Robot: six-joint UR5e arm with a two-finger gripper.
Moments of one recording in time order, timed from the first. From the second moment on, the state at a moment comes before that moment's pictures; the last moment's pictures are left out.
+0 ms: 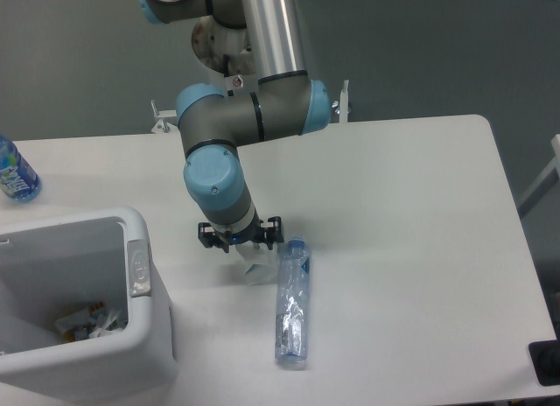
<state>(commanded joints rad) 2.21 -1.97 -1.79 -1.00 1.70 0.20</state>
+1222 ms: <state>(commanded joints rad) 2.31 -1.77 -1.70 -1.02 1.53 0.29</state>
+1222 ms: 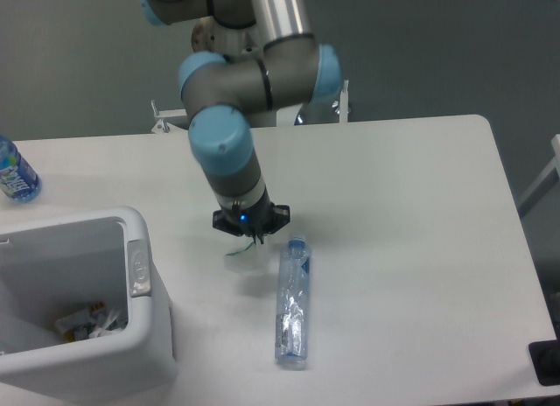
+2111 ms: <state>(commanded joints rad) 2.45 -1.73 -1.37 -1.01 0.99 0.04</state>
